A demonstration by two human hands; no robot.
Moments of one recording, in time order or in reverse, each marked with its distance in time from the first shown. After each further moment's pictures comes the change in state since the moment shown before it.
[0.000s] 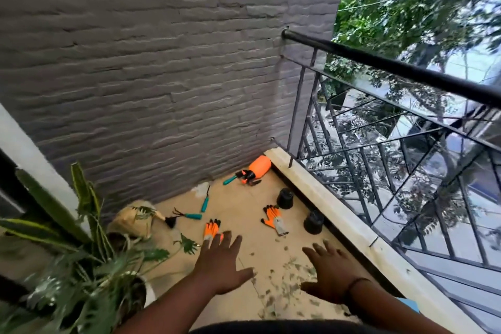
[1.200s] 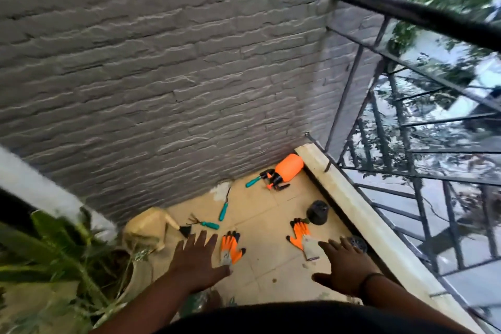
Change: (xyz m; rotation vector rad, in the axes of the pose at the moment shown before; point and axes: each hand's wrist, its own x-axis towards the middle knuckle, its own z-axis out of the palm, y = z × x) left_hand 0.224 -0.103 -0.103 -0.007 -0.140 -0.281; right_hand 0.291 0.063 -0.101 0.055 -0.104 -0.055
